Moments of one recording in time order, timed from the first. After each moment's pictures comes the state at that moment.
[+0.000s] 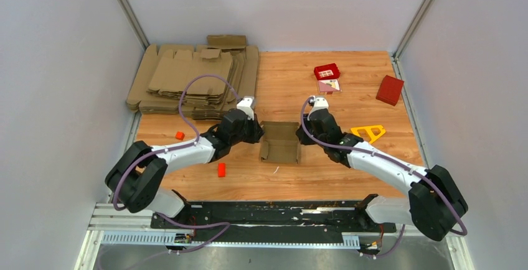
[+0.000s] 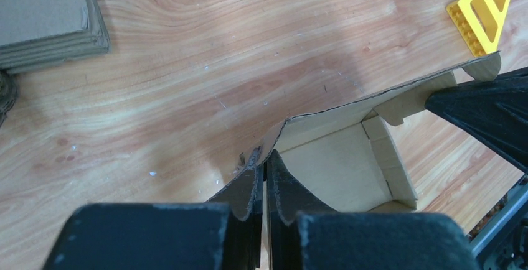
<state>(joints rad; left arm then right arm) -0.71 1.46 0.69 0.24 0.02 -0.51 0.67 1.25 0.69 -0.08 0.13 0.49</state>
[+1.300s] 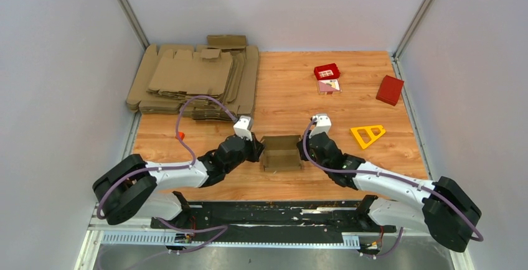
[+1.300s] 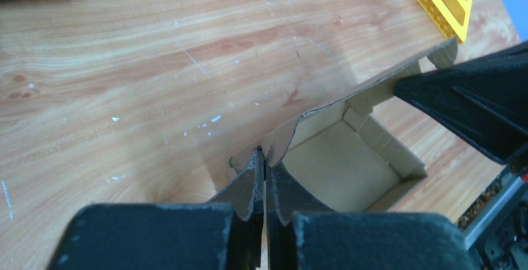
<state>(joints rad) -0.91 1.31 0.41 0.52 -0.22 -0.59 0.86 1.10 0.46 0.09 0.36 0.56</state>
